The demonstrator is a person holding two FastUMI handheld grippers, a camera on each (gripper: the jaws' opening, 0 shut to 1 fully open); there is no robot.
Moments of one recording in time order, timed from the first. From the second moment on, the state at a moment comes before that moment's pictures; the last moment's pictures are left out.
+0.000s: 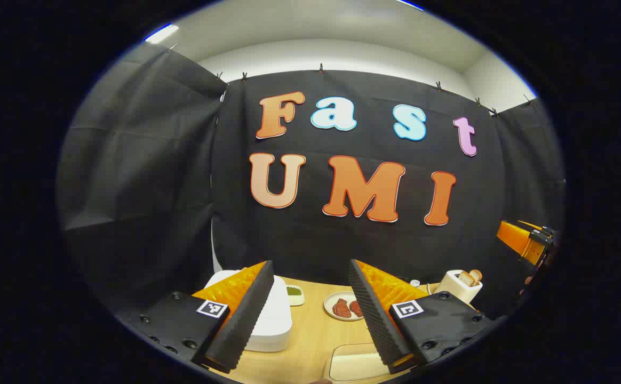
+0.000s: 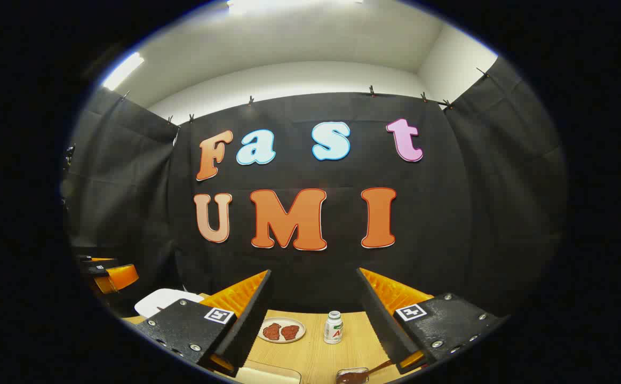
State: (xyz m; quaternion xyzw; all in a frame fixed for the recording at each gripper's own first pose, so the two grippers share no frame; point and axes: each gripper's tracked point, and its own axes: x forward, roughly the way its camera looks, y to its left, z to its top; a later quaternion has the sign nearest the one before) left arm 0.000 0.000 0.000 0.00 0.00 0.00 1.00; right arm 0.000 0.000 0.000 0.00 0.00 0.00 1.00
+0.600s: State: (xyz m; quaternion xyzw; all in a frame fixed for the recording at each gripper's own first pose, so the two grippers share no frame) left arm 0.002 -0.001 0.036 0.05 -0.05 -0.01 1.00; right arm 0.001 0.004 0.001 -0.02 0.00 0.01 1.00
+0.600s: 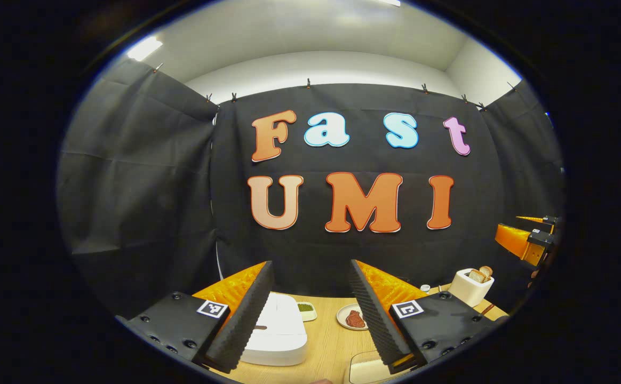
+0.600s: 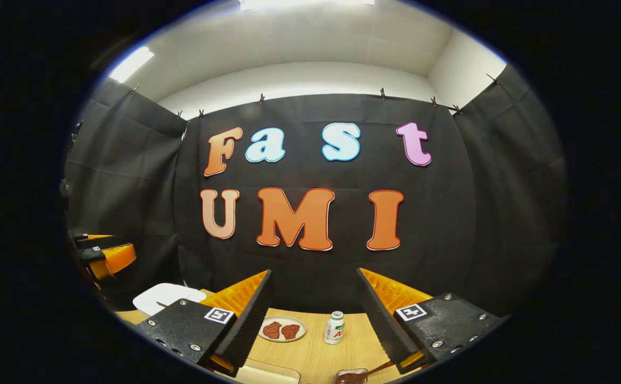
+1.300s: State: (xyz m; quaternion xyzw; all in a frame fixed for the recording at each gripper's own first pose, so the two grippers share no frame) left arm 0.011 0.031 0.068 0.06 -0.08 0.01 1.00; right arm -0.004 -0.038 -0.013 -0.01 0.02 -0.03 1.00
